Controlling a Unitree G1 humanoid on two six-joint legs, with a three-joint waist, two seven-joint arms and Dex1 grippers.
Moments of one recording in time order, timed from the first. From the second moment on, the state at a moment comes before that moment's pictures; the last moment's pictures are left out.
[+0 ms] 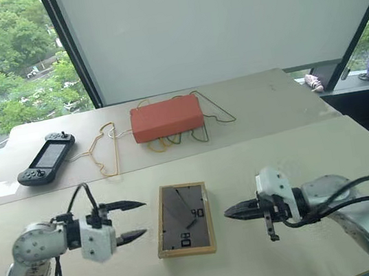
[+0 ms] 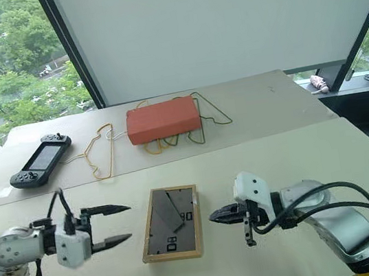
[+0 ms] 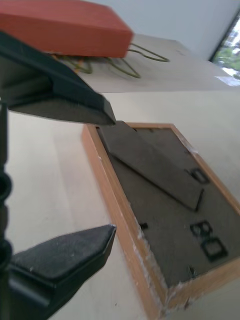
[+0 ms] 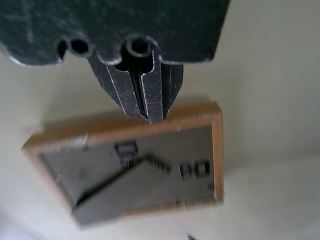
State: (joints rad) left arm -0.21 0.78 0.03 0.19 -0.08 -1.01 -1.18; right arm -0.27 -0.79 0.23 -0.41 0.38 0.61 1.02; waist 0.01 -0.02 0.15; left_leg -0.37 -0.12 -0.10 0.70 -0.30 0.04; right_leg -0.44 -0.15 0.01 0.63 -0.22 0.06
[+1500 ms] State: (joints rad) left arm -0.49 0.75 -0.22 0.76 0.54 -1.55 -0.52; right arm -0.46 -0.58 0.42 -0.32 0.28 0.90 0.90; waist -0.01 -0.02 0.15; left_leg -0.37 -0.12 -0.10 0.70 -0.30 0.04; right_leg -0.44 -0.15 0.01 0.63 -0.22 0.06
